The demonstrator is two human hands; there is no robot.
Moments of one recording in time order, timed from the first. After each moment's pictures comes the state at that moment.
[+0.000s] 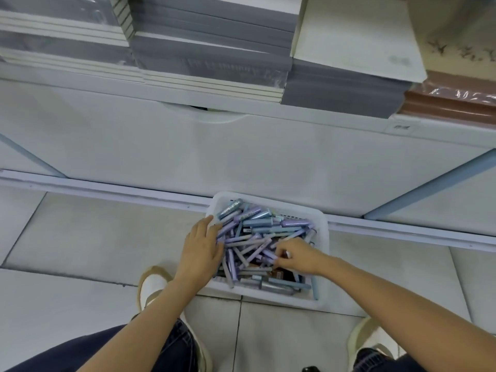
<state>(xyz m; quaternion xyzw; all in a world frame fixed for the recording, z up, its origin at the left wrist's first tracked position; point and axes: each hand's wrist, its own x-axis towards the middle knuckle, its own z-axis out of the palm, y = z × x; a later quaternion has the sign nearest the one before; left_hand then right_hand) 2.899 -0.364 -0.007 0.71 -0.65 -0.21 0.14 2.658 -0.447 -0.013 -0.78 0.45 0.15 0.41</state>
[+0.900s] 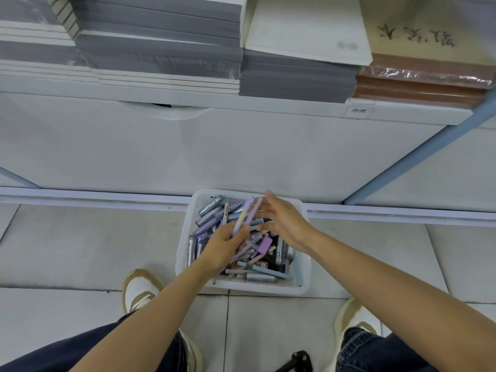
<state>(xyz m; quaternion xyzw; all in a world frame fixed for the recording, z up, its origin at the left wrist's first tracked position) 2.829 -0.389 0.013 0.58 -0.44 -0.60 0.33 2.670 -0.461 0.034 -0.37 0.50 -0.25 0.74</state>
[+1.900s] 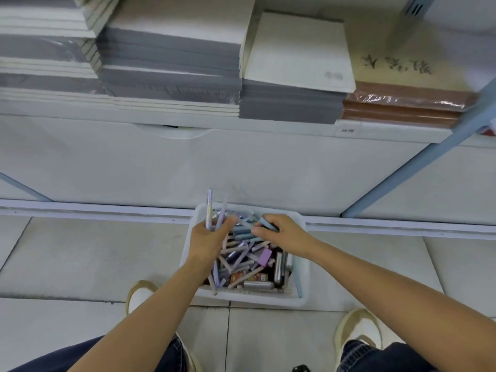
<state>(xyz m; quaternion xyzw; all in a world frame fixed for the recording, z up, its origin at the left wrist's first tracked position) 2.842 -0.401 0.042 0.70 -0.26 -0.51 0.43 2.656 -0.457 0.050 -0.68 0.46 -0.13 0.55</state>
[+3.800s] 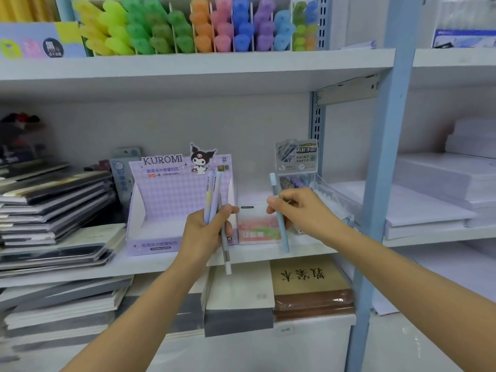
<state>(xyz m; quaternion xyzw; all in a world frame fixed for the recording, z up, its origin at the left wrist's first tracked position) 2.786 -0.529 0.444 0.43 -0.56 -0.36 0.61 2.582 -0.554 0.473 -0.74 0.41 -0.46 0.27</state>
